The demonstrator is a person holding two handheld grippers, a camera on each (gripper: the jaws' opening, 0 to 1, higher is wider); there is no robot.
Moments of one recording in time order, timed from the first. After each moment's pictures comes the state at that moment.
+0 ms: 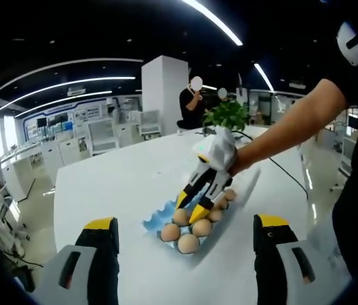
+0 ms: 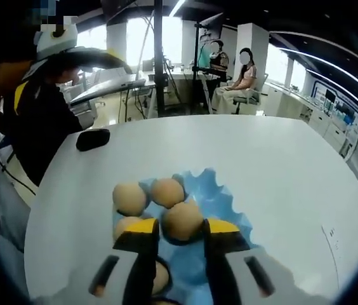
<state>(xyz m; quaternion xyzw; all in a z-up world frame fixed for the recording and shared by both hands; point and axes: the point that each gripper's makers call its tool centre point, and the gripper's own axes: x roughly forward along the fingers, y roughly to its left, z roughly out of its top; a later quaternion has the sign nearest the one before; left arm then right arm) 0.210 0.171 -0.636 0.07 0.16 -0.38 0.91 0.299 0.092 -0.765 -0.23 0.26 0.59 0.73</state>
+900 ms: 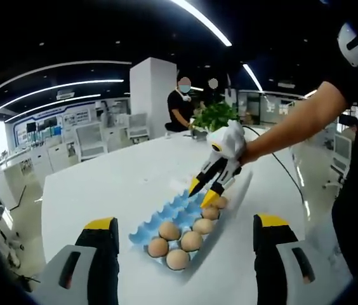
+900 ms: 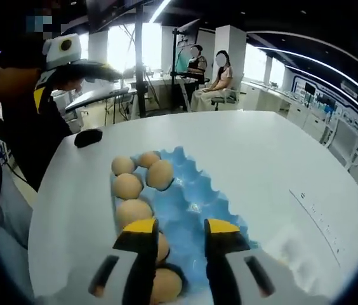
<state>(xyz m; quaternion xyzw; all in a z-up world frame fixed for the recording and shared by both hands) 0.217 0.133 -0.634 0.08 0.15 -0.42 0.89 0.305 -0.006 -0.748 -0.20 0.25 0.54 0.78</state>
